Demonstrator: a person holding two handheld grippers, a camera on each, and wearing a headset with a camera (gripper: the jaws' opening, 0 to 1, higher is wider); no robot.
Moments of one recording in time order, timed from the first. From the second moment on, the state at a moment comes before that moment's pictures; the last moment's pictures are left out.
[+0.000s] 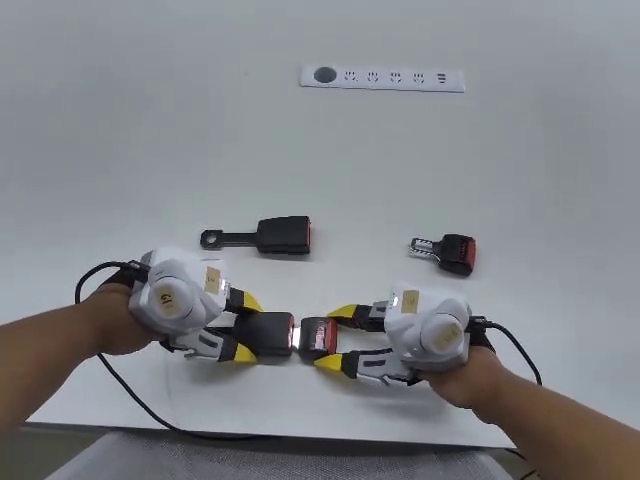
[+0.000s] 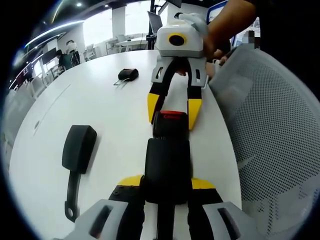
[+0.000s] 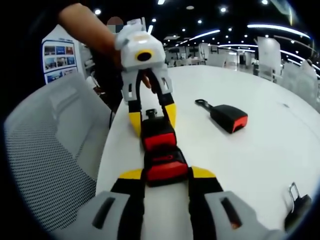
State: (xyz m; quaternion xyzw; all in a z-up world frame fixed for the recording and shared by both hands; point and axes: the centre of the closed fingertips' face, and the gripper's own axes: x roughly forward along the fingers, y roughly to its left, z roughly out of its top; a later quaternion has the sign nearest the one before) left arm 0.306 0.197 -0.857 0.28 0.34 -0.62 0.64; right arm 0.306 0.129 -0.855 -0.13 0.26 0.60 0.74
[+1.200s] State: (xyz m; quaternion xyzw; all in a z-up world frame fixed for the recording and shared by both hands) left arm 0.305 0.198 -0.858 0.29 0.35 -0.62 0.64; right arm 0.305 0.129 -0.855 -0.13 0.27 0.60 0.74
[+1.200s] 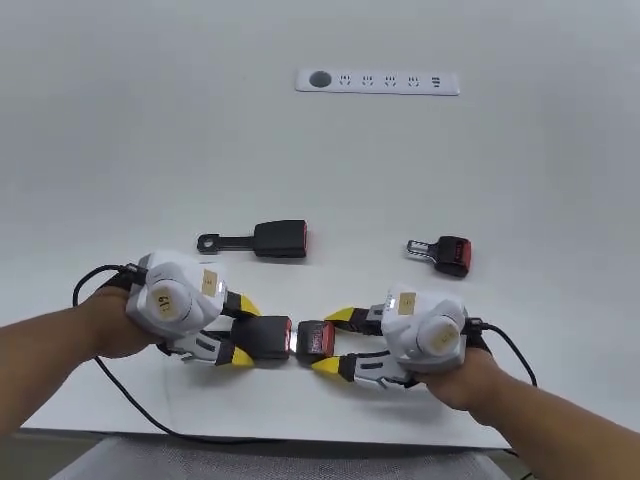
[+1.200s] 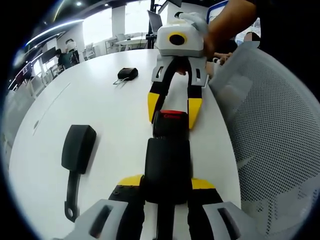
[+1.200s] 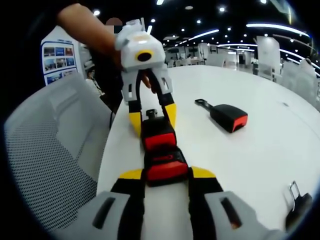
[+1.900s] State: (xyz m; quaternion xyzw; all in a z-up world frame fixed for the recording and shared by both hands) left arm 0.304 0.194 -0.858 0.31 0.36 -0.61 0.63; right arm 0.304 0.131 -0.854 -0.14 0.27 0.60 0.74
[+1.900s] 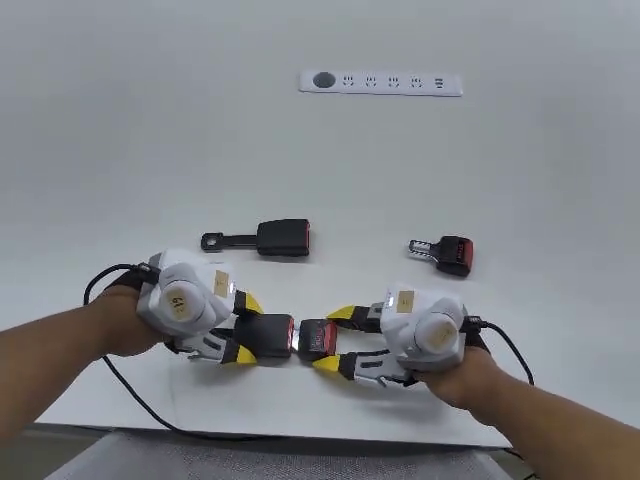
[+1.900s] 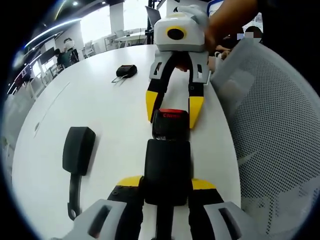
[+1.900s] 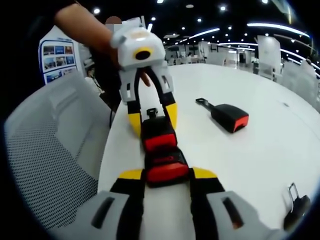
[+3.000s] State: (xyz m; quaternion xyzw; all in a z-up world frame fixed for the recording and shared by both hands) left arm 0.374 0.226 -0.764 0.33 0.32 -0.52 0.72; right arm 0.369 0.018 -0.796 -0.15 0.26 0.49 0.82
